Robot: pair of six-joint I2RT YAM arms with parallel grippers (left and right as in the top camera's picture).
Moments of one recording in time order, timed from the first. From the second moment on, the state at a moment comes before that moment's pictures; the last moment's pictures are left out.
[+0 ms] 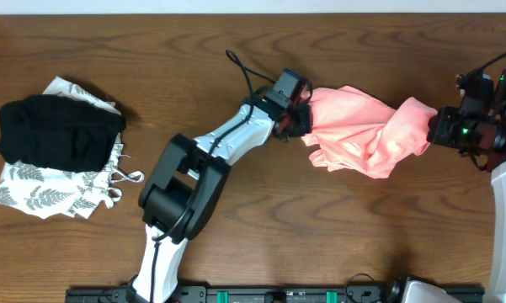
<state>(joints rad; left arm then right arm) -0.60 2.15 1.54 -0.45 0.27 -0.61 -0.28 1.34 1.28 -0.97 -0.28 0.01</state>
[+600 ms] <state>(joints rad) -0.53 1.49 1.70 -0.77 -0.03 -0.37 -0.28 1.31 1.28 -0.93 -0.28 0.01</state>
